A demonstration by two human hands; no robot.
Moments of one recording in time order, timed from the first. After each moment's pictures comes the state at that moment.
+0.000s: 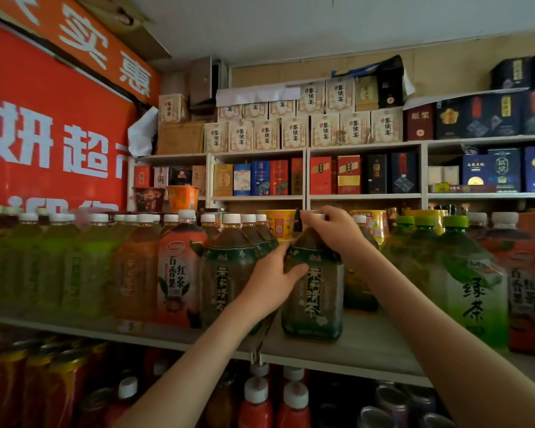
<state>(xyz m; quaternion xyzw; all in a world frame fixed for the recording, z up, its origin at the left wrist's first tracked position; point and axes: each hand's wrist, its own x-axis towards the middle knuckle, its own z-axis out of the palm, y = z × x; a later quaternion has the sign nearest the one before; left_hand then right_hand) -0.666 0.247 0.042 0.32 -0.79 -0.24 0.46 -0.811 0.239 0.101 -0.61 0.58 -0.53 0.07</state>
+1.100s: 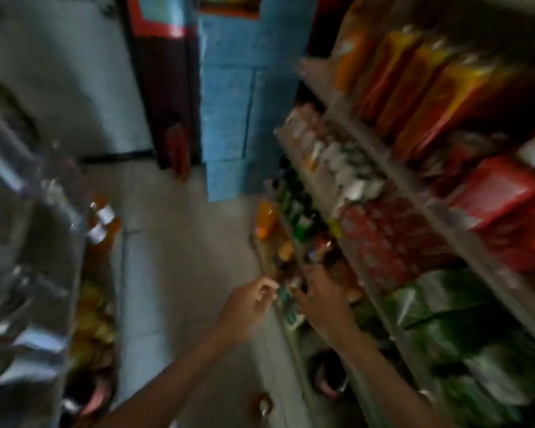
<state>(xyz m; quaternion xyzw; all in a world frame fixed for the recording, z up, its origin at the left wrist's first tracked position) -0.340 0.396 -0.439 0.75 -0.38 -0.30 0.46 -0.453 0.278 -0.392 -0.87 0.40 -0.04 0.28</state>
